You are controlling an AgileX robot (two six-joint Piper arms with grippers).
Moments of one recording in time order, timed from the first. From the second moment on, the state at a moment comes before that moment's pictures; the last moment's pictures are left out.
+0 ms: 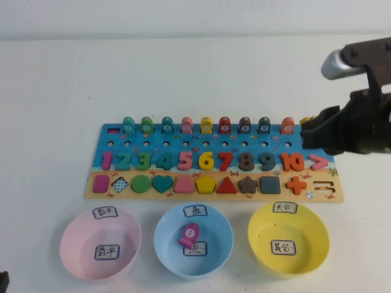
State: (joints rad) right arm 0.44 1.33 -0.99 0.17 0.47 -0.01; left arm -0.14 -0.01 0.03 -0.02 0.37 0.09
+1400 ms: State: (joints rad) right arm 0.64 1.53 -0.83 0.06 0.62 0.31; left arm -0.14 -0.01 0.03 -0.02 0.37 0.09
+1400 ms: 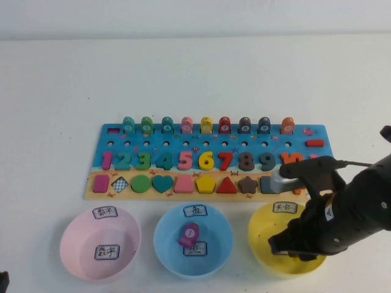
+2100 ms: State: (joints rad) right arm 0.64 1.55 -0.84 0.05 0.64 0.31; left arm -0.14 -0.01 0.03 -0.02 0.37 0.09
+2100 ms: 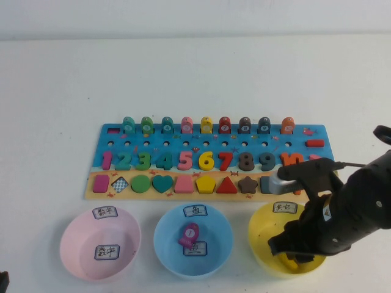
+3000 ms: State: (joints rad) right arm 0.64 1.29 -0.96 0.05 0.77 0.18; left arm -0.14 -0.01 0.03 -0.02 0.37 0.09
